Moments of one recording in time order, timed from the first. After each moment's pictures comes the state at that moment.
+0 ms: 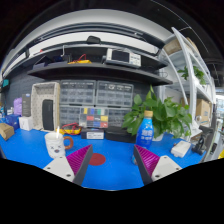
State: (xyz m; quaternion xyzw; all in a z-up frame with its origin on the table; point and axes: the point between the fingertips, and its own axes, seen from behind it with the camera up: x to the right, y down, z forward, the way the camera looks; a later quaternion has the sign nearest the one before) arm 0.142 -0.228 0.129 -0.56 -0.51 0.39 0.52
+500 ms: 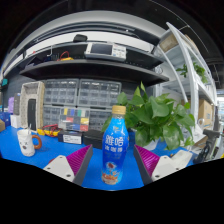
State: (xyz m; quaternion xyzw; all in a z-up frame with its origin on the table) arm 0.070 -0.095 0.115 -0.54 -0.51 0.40 0.54
